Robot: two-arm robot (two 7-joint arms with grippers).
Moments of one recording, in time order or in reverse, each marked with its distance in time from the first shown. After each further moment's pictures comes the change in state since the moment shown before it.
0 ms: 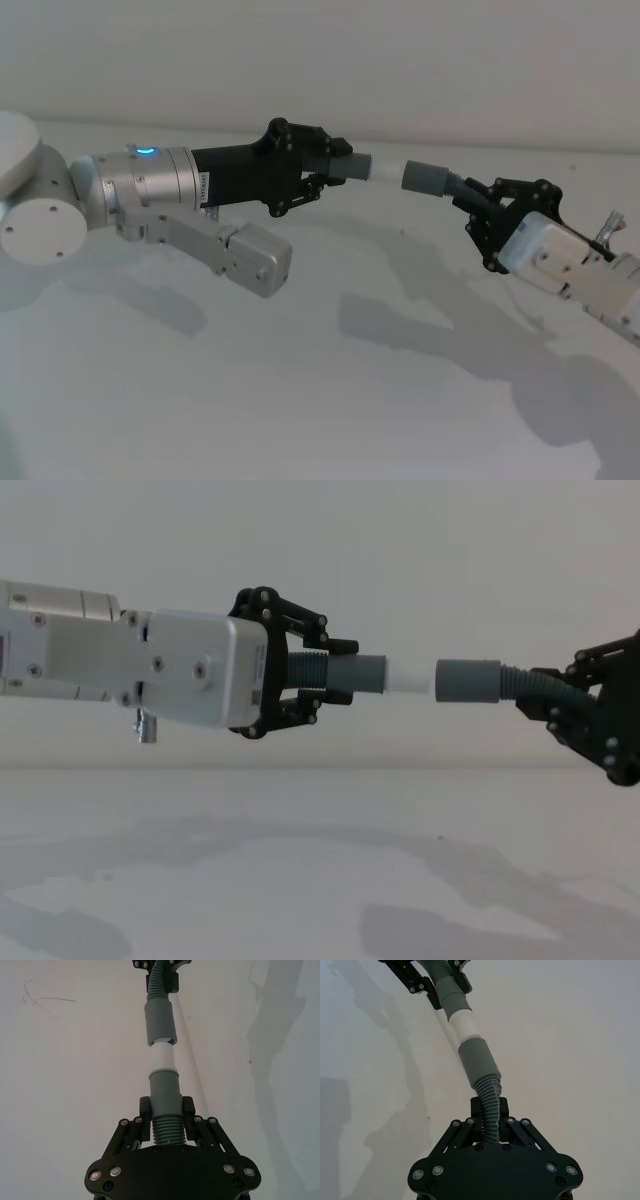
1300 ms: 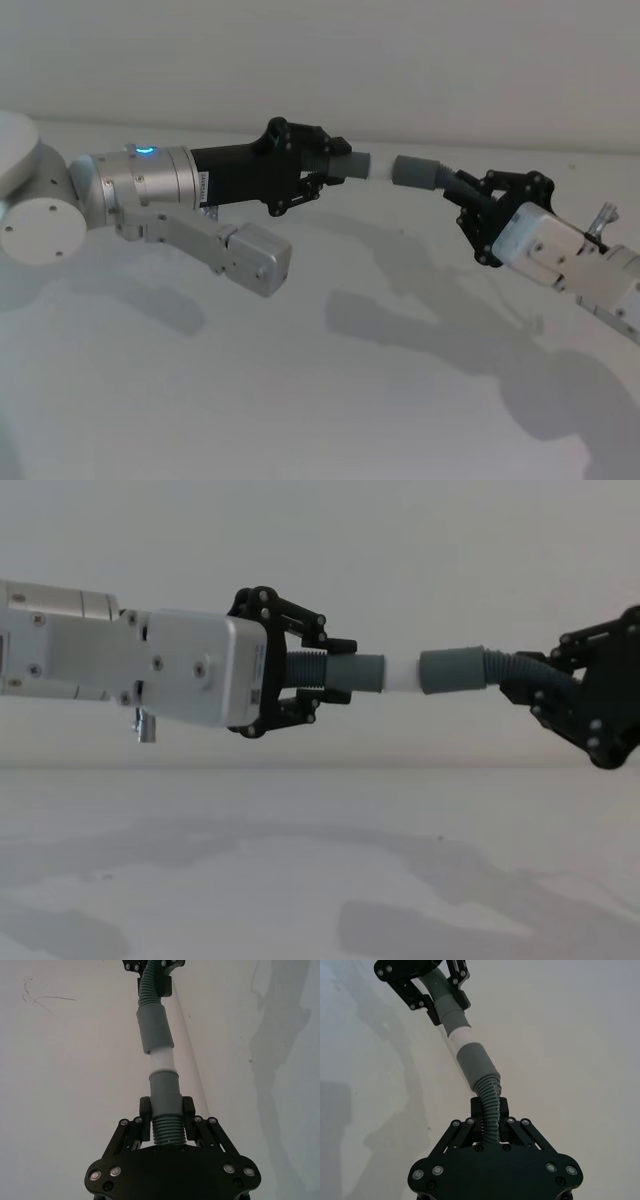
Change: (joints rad) left arm 0.000 0.000 -0.001 0.000 0.000 0.001 0.000; right arm 0.017 -0.011 -0.010 -0.015 0.012 0.011 0.018
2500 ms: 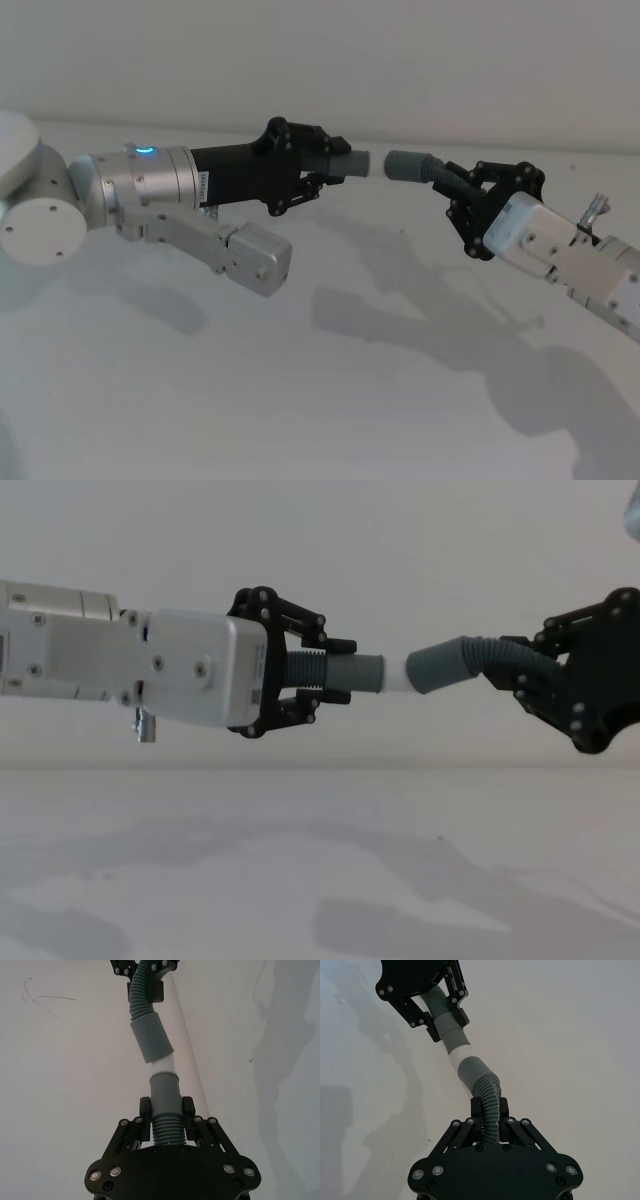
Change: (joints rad) left arm 0.000 0.000 0.001 0.000 0.000 0.000 0.000; right arm 0.016 -0.010 -0.013 -0.019 0.009 0.019 0.012
